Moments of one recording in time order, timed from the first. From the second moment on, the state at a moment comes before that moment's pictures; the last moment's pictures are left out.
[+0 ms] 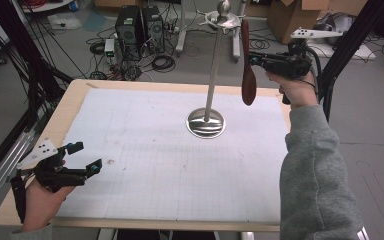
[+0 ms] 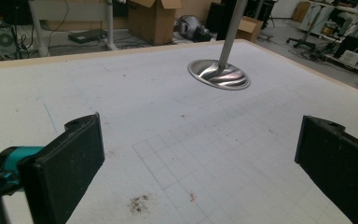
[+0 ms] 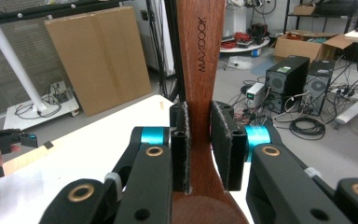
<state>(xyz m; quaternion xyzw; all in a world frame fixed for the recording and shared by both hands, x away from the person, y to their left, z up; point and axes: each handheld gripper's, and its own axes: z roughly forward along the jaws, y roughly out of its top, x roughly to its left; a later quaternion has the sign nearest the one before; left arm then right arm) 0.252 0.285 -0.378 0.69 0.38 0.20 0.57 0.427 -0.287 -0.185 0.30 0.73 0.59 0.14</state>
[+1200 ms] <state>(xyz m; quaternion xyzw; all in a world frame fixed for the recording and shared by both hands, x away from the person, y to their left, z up) 0.252 0.285 -0.377 0.69 0.38 0.20 0.58 0.423 -0.296 -0.202 0.30 0.72 0.59 0.20</state>
